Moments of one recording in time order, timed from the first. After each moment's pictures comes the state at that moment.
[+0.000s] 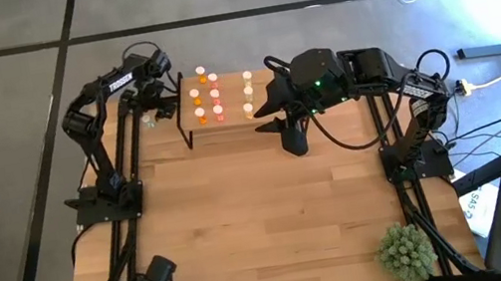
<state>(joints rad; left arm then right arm) 1.12 1.85 1.34 -1.16 -0.23 -0.10 0.00 1.78 2.36 -1.14 0.01 0.05</state>
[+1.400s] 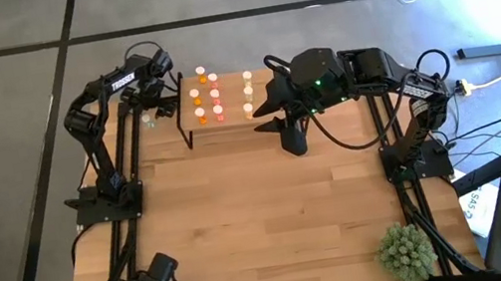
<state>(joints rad) 1.12 1.88 1.34 -1.10 -0.30 -0.10 0.00 1.78 2.36 -1.12 0.01 0.05</state>
